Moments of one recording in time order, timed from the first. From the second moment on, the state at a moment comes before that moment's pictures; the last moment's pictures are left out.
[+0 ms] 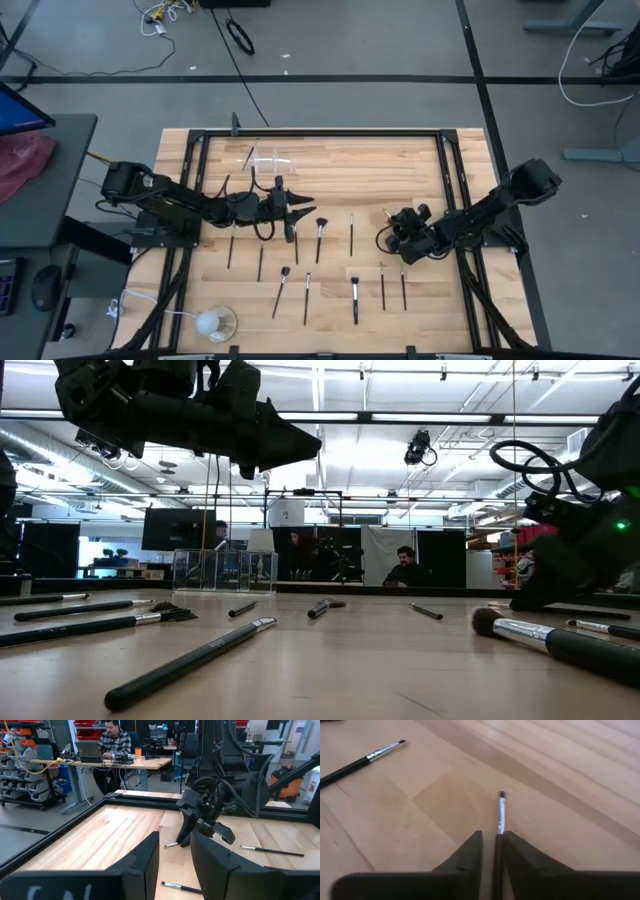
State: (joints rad) left arm -0.07 1.51 0.51 0.97 -0.31 -0.04; right arm 0.44 1.48 0.27 -0.09 0.77 1.14
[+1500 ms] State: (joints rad) left arm 0.00 2.01 0.99 1.17 0.14 -0.01; right arm 0.40 1.28 0.26 1.45 0.52 -0.27
